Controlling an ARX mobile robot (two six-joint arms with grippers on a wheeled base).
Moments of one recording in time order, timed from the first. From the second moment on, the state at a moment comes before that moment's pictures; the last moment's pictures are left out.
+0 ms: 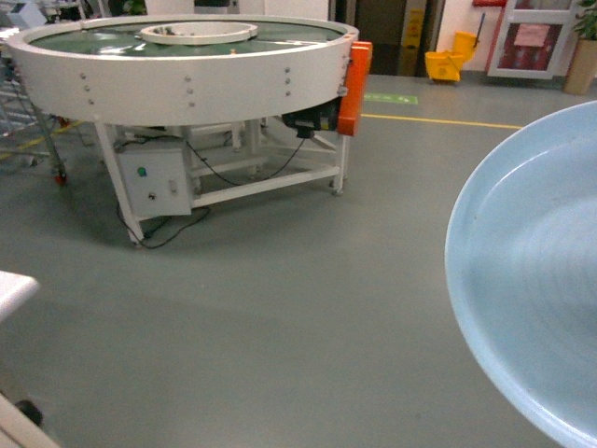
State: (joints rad) left arm 0.00 0.01 0.01 0.00 0.00 0.00; right arm -0.03 0.80 0.33 0.13 -0.17 0.04
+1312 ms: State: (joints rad) left arm 0.00 0.01 0.01 -0.01 0.00 0.00; right arm -0.03 0.80 0.33 0.13 -0.17 0.04
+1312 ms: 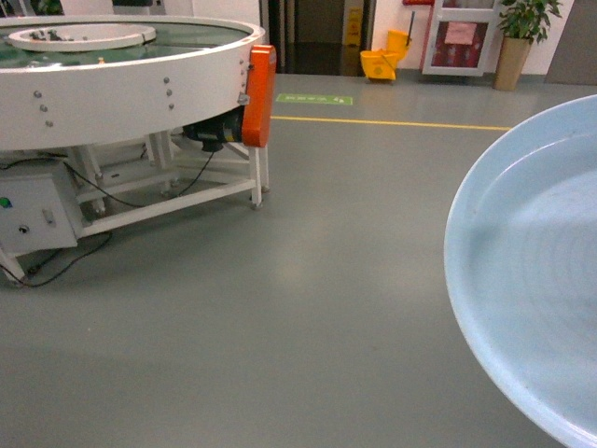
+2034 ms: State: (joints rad) left arm 0.00 0.01 0.01 -0.01 0.00 0.00; right arm -0.02 0.80 0.33 0.13 -0.18 0.04
